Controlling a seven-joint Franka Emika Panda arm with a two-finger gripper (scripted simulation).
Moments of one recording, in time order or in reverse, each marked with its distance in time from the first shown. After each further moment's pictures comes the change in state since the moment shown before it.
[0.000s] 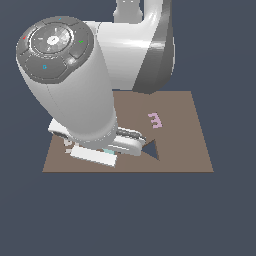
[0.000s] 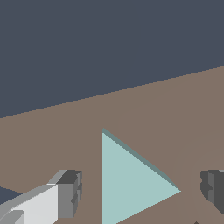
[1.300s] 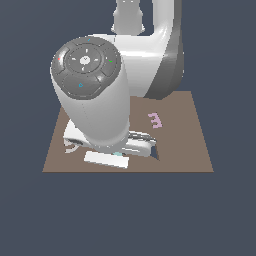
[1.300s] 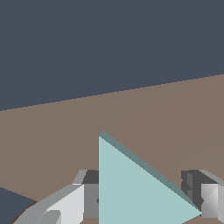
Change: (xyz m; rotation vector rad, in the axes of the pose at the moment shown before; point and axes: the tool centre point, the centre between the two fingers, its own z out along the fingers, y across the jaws) arm -0.002 -0.023 0.016 -0.001 -0.001 -0.065
